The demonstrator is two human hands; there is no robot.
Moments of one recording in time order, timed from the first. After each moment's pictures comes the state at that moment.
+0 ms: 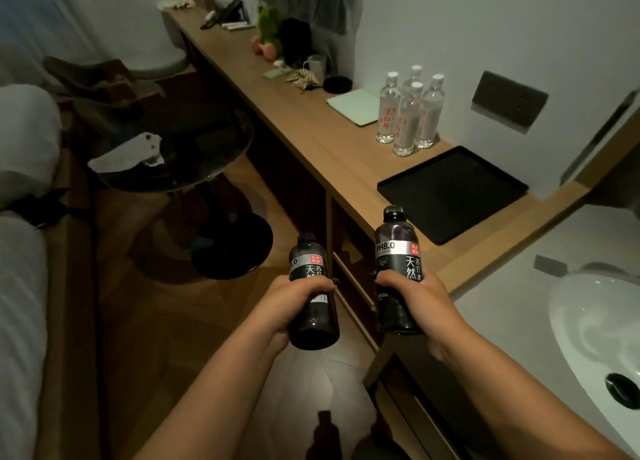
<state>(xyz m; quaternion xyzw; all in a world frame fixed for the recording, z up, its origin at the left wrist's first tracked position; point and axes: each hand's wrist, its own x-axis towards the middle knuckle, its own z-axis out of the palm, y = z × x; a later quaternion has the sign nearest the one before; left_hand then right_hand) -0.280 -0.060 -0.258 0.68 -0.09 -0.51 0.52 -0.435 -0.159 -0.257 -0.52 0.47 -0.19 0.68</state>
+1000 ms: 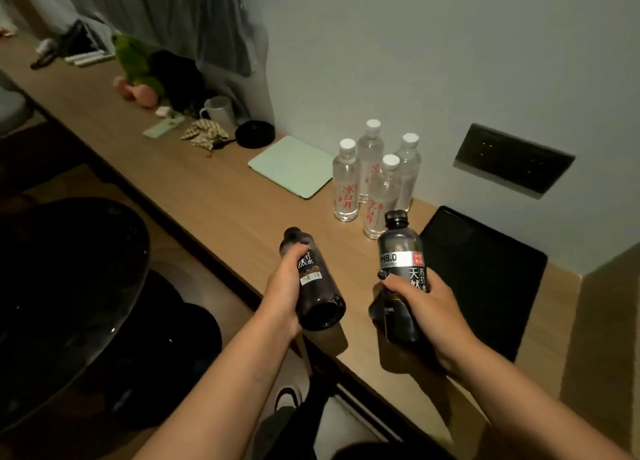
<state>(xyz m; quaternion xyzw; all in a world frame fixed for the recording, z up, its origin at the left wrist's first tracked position) -0.056 -0.460 -0.290 0.59 -0.02 -0.61 0.54 -0.244 -0.474 -0.289 -0.45 0.59 -0.29 0.60</state>
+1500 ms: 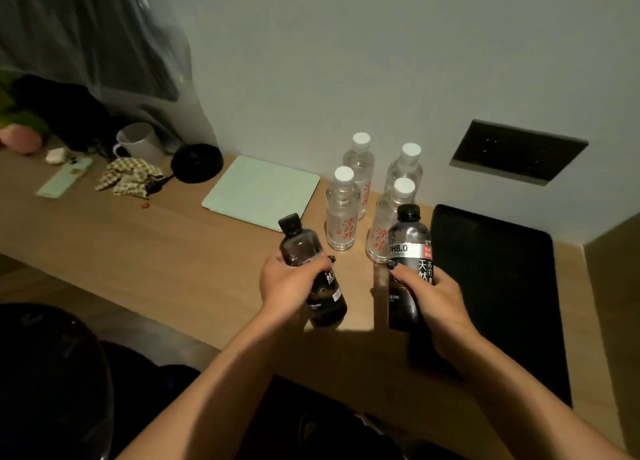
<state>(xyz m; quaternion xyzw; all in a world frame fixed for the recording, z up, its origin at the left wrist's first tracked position) 0.030 -0.605 -0.325 0.70 -0.28 -0.52 0.40 -0.157 -0.564 -0.304 -0.28 0.67 -0.41 0.55</state>
